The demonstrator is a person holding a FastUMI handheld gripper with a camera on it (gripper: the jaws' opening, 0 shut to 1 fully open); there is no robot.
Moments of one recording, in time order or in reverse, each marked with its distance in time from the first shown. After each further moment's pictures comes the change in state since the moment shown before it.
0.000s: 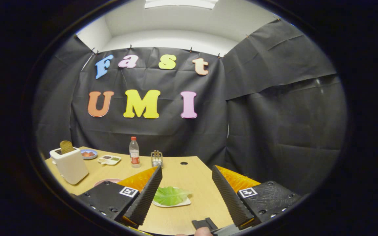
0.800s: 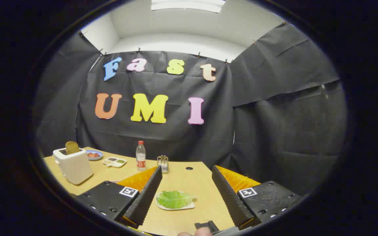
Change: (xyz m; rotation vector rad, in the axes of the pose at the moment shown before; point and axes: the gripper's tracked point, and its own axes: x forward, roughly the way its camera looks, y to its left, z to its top) arm -0.008 0.021 0.018 -0.029 -0.047 0.059
